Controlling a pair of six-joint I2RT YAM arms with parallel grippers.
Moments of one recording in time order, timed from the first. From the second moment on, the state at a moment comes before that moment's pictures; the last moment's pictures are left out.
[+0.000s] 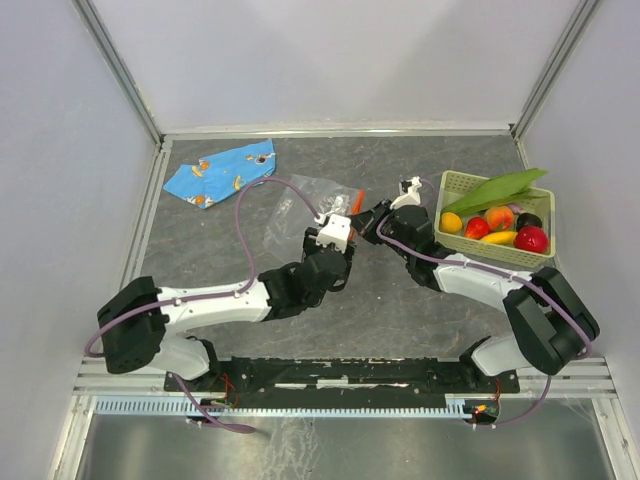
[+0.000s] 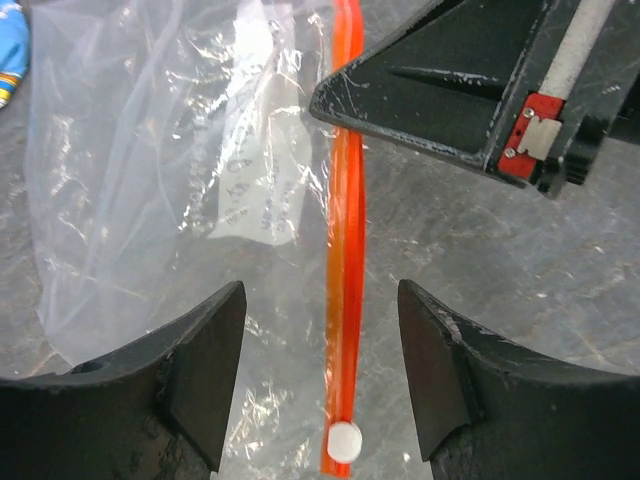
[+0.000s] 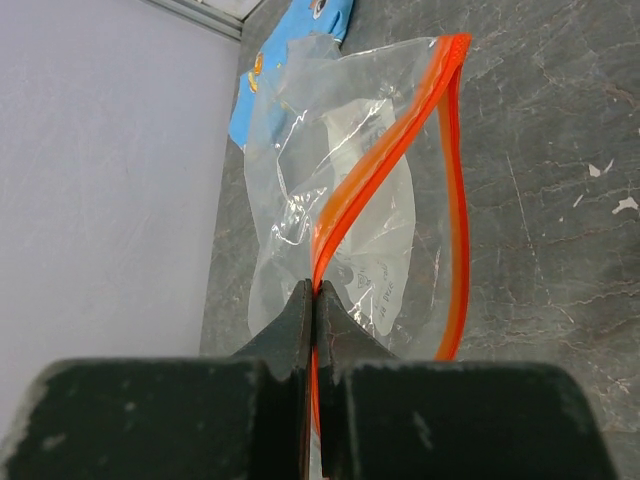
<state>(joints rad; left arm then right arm) -1.12 1.37 0.82 0.08 -0.73 -0.32 0.61 1.43 0.67 0.53 0.00 0.99</state>
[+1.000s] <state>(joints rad) -1.19 1.62 0.90 0.19 -1.04 -0.19 0.61 1.42 0.67 0.49 0.00 1.00</state>
